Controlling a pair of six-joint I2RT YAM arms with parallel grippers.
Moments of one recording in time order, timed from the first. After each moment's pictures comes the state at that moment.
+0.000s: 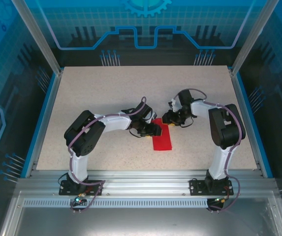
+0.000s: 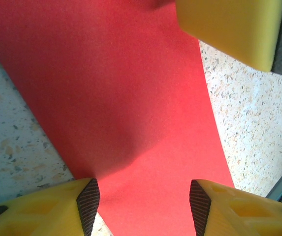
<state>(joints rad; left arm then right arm) -0.68 1.96 1.18 -0.29 0.47 -0.63 0.24 1.92 1.12 -0.49 -0.59 0.25</state>
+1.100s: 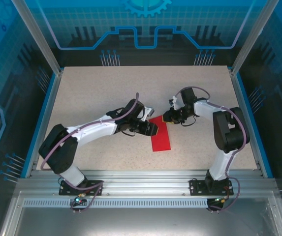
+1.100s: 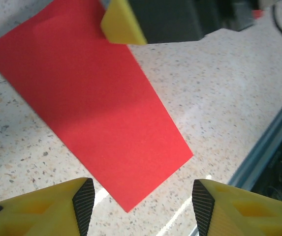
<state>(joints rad) -0.70 1.60 1.05 -0.34 0.38 -0.44 0.23 1.84 1.10 -0.50 -0.71 0.28</state>
